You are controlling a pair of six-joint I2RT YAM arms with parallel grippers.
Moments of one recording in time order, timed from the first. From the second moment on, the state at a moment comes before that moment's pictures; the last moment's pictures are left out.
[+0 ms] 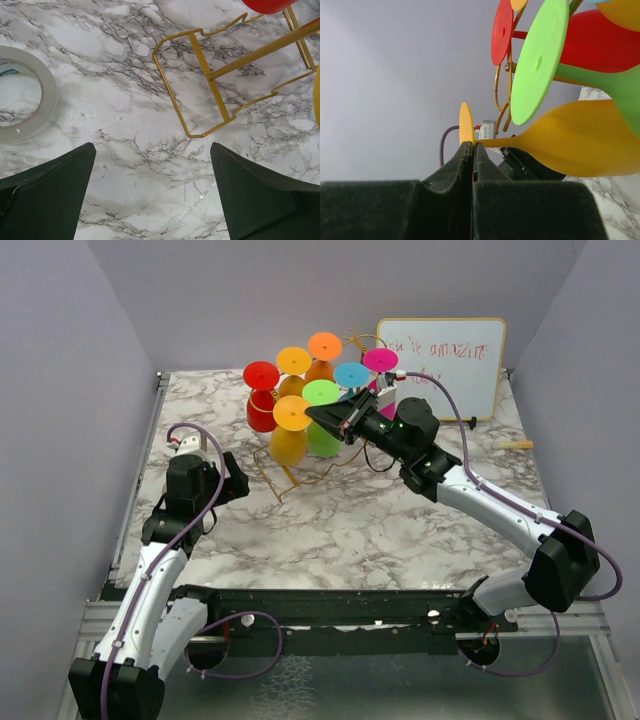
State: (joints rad) left arm -0.15 0.79 0.68 -0.43 -0.03 -0.40; right arm 0.71 1.43 1.14 0.38 -0.20 1.35
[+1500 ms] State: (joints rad) left arm -0.17 0.77 0.65 -0.42 0.49 -0.49; right arm 0.71 0.93 0.70 0.01 -0.04 0.84
